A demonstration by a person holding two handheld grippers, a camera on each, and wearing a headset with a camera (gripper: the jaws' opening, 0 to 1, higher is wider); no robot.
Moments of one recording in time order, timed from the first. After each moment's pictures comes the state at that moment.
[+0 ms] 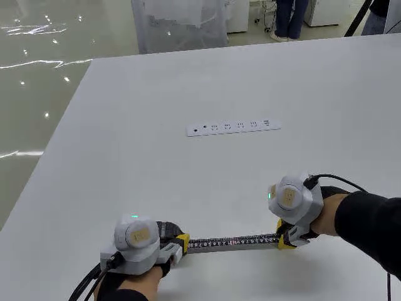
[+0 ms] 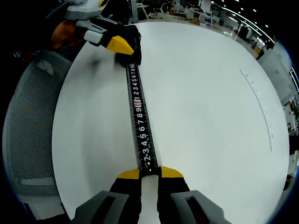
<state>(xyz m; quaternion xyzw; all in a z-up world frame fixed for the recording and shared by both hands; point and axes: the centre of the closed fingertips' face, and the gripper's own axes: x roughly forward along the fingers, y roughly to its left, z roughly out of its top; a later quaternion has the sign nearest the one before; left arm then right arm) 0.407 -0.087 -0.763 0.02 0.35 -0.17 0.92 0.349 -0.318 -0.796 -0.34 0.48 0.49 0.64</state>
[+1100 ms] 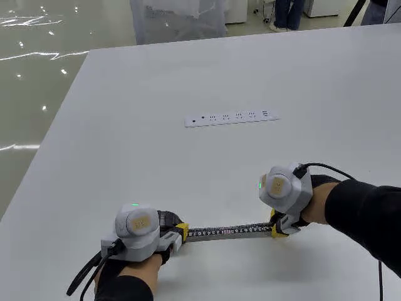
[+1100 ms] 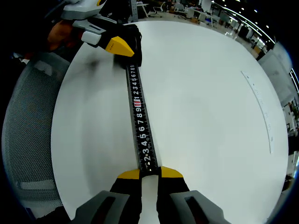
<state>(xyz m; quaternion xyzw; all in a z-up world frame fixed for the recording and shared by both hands) 0.407 -0.087 -0.763 0.03 0.35 -0.16 0.92 0.352 -0.309 -0.798 -0.34 0.49 0.48 0.64</state>
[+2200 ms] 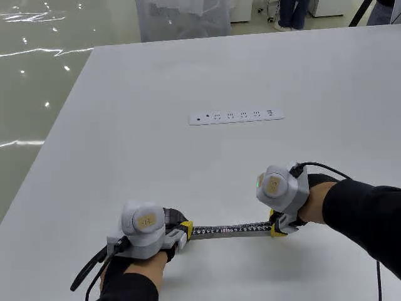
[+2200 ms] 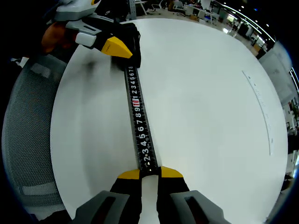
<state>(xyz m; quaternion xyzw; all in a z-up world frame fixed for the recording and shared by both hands) 0.407 -0.088 -0.763 0.03 0.35 -0.17 0.92 0.354 -0.299 -0.799 -0.35 0.50 0.47 0.64</state>
